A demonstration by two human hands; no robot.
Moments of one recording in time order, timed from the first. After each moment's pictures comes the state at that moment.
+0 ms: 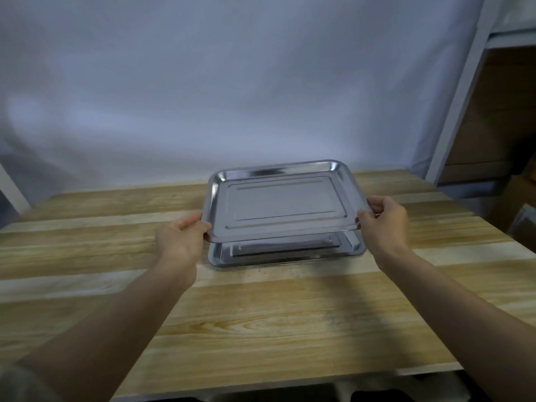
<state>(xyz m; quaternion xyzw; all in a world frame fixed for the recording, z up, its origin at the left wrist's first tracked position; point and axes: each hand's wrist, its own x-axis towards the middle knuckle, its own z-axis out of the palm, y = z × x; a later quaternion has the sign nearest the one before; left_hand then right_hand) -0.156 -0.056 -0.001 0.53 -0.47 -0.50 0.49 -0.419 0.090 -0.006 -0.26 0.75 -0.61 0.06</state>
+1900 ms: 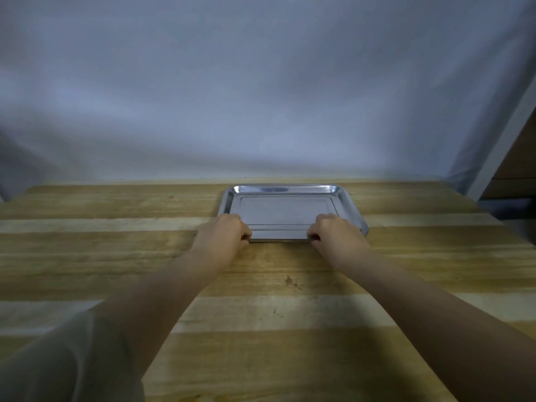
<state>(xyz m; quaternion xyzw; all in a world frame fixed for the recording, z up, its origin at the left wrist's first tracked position) -0.212 -0.141 -0.017 0.39 -0.92 0.00 0.08 -0.408 -0.041 -0.028 -0.62 0.78 -0.07 -0.05</state>
